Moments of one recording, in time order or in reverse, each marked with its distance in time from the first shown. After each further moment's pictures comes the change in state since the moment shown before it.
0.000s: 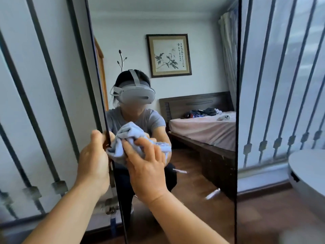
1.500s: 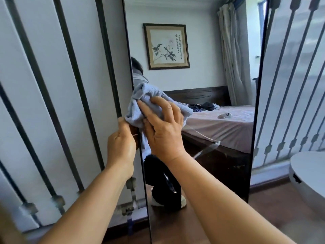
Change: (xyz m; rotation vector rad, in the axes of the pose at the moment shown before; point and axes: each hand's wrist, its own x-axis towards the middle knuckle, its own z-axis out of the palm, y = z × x) left_hand 0.036 0.062 0.008 0.018 0.022 -0.139; right_hand 0.123 -0.031 -0.004 0.027 0.082 -0.039
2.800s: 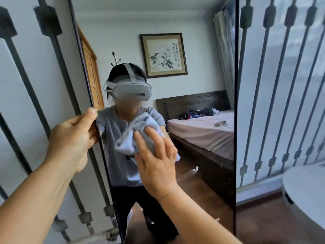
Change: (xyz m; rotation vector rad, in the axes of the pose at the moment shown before) left_hand 0.041 0.072 0.024 -0.072 -0.041 0.288; right_hand -0.016 0.061 -0.016 -0.095 0.085 0.006
